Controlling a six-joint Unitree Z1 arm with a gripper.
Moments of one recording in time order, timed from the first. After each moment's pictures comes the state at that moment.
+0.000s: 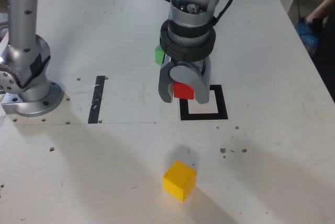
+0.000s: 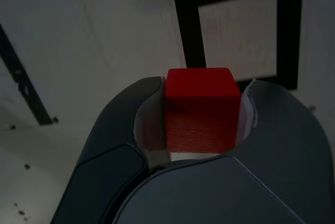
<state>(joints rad) -0.25 1.94 -1.40 1.13 0.14 -0.13</state>
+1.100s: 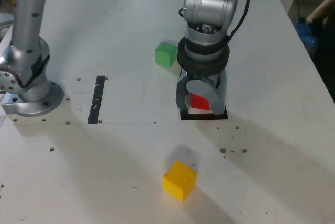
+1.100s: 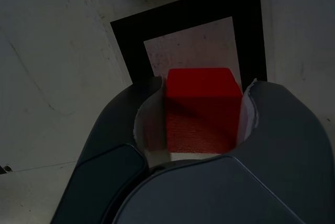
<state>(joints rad) -0.22 2.01 -1.36 0.95 0.15 -0.02</state>
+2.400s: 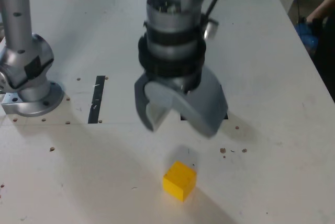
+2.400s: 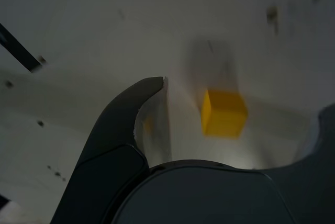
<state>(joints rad) -0.53 1.91 -1.54 1.23 -0.01 -0.06</state>
